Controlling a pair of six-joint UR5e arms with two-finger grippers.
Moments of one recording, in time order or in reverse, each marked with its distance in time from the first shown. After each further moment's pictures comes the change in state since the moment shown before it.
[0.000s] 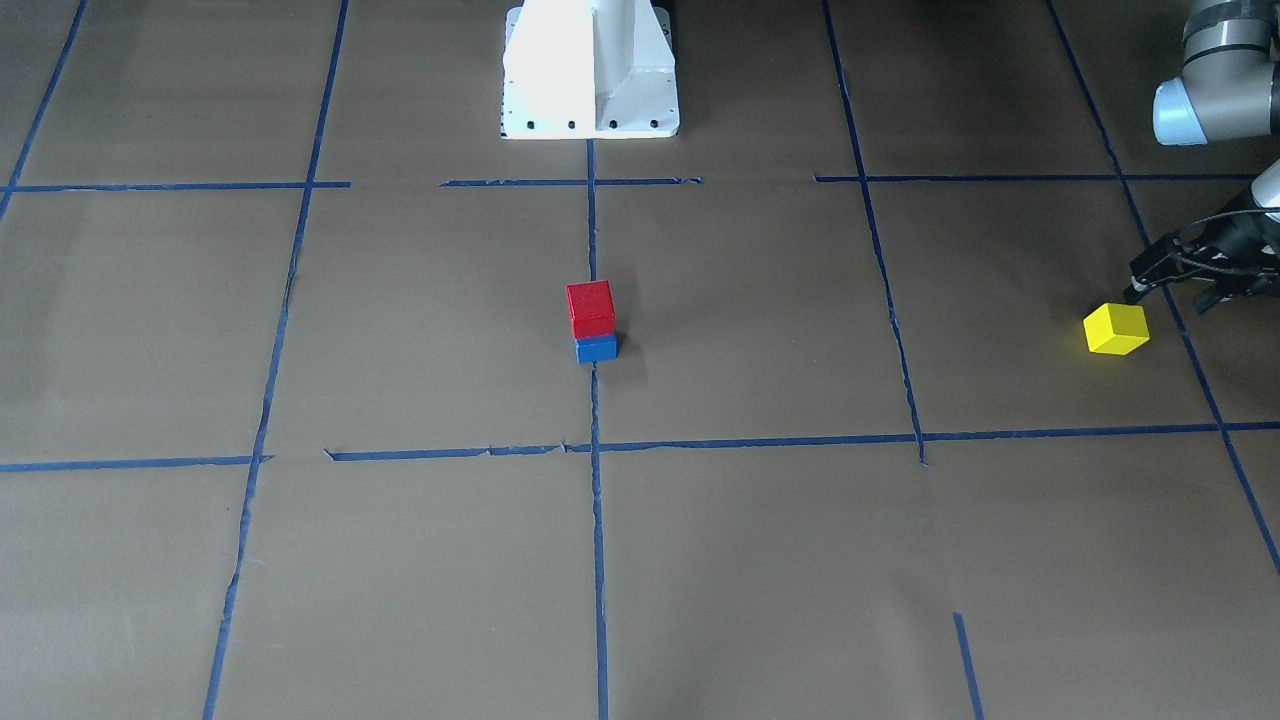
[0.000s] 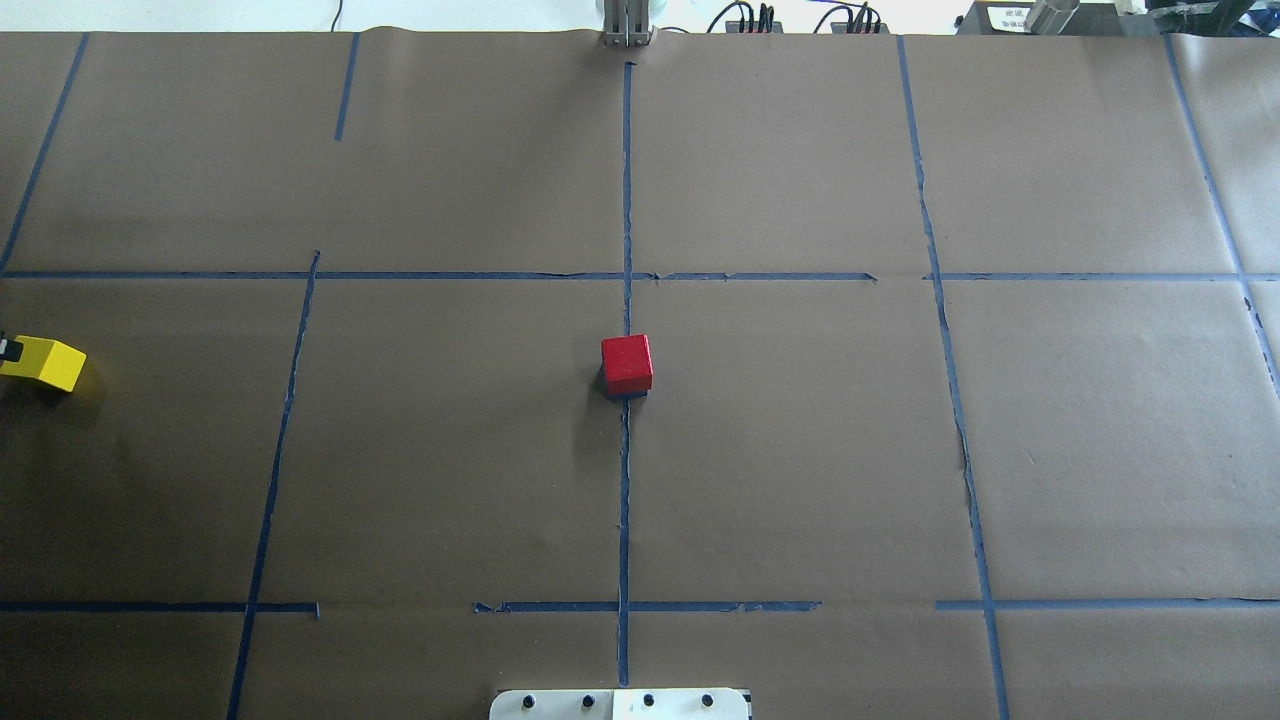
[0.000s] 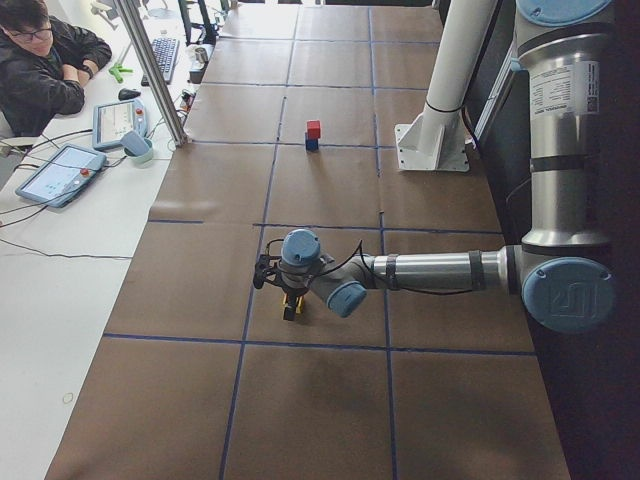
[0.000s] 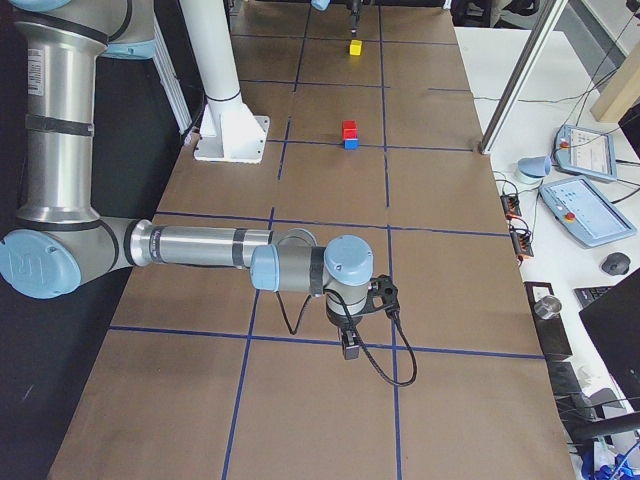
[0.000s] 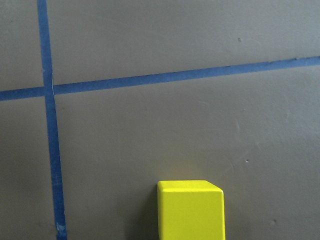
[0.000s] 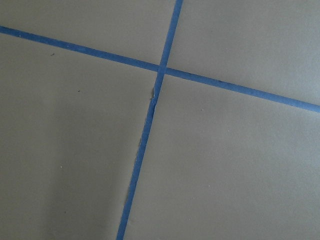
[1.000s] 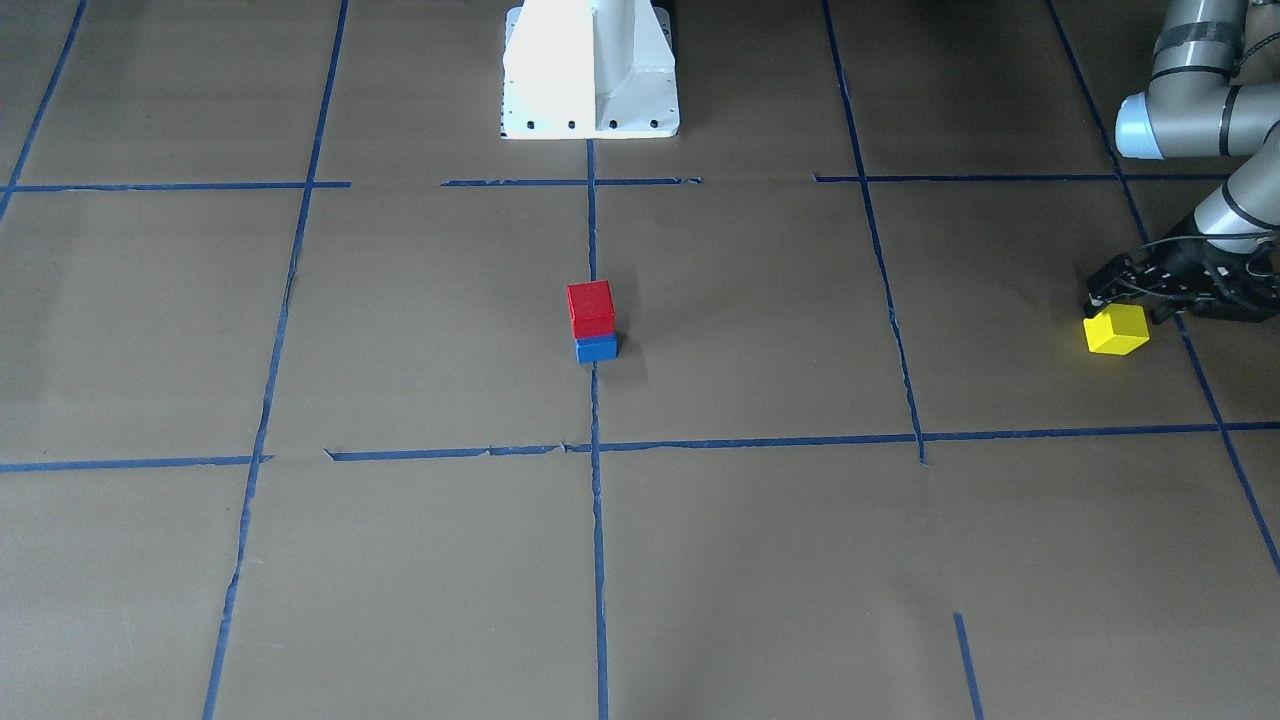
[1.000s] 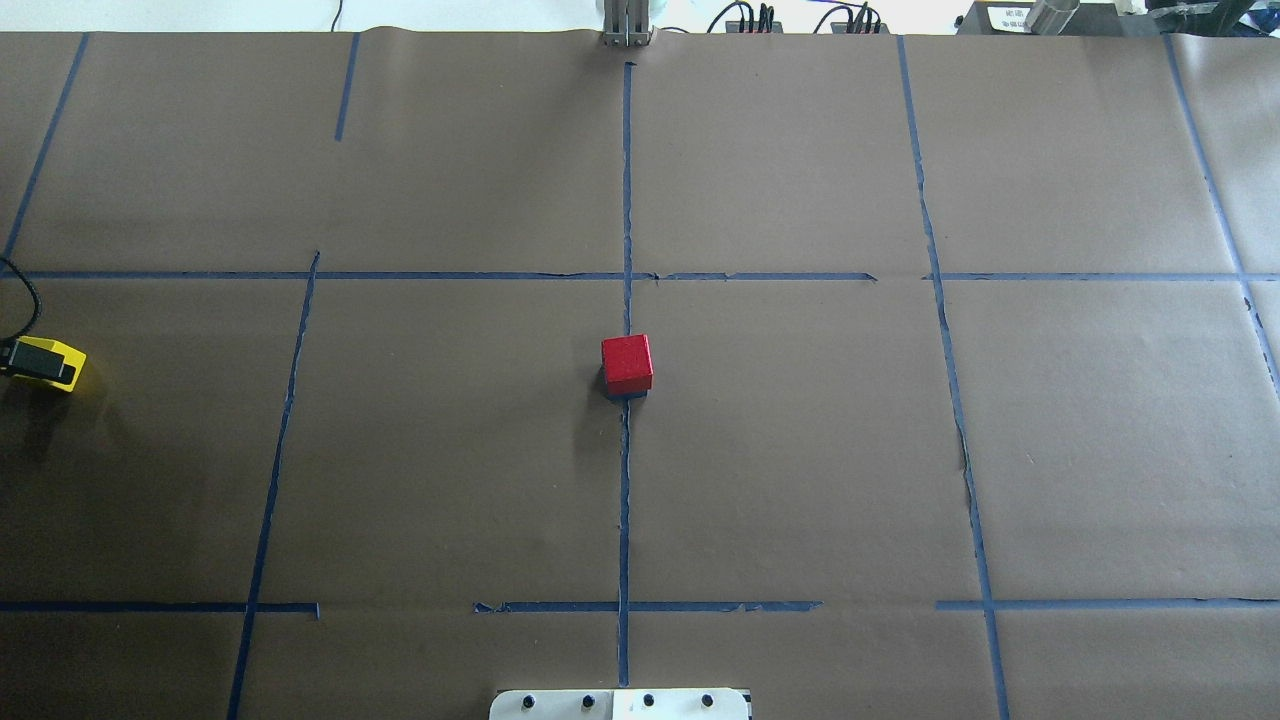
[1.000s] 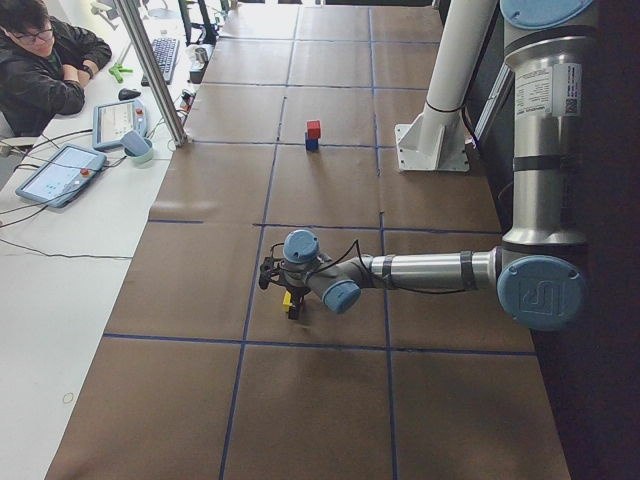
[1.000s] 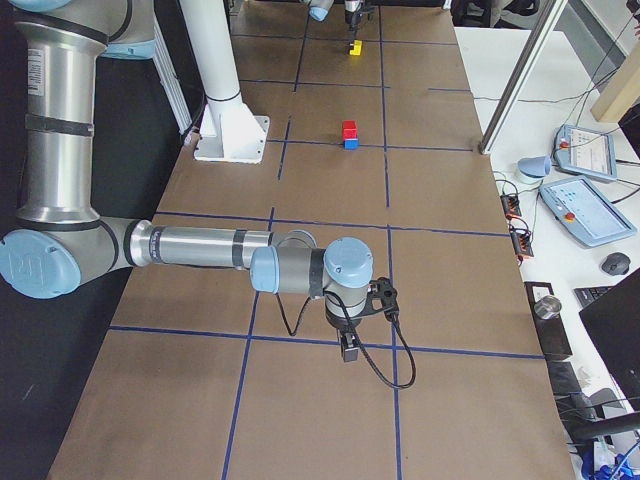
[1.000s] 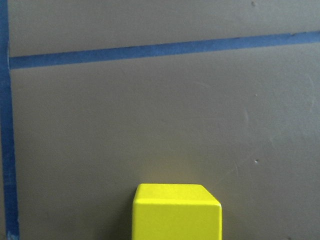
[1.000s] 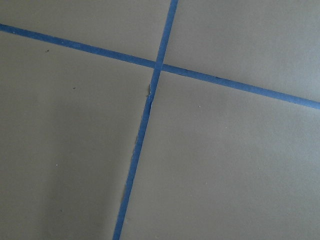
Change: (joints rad) left arm 0.107 -0.030 0.053 -0.006 0.069 -0.054; right arm -0.001 0.000 -0.010 0.001 -0.006 0.000
